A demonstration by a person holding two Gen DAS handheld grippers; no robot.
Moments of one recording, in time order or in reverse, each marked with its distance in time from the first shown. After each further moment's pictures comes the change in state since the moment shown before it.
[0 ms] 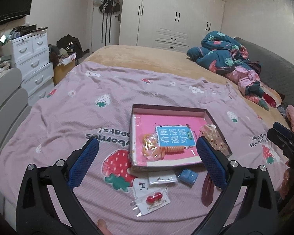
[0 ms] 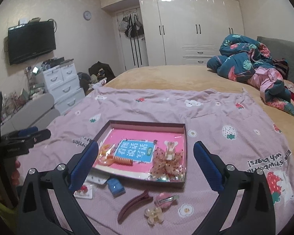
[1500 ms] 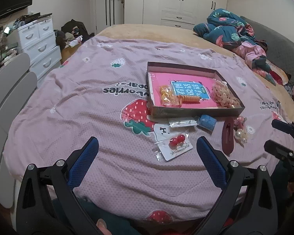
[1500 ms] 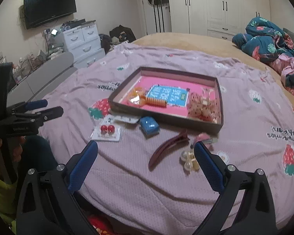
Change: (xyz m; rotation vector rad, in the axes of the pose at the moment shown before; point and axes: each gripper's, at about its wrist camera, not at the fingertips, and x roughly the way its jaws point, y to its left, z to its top) left arm -0.021 0.025 -0.083 0.037 0.152 0.059; right arm 0.001 0.061 -0.086 -0.100 0.260 0.122
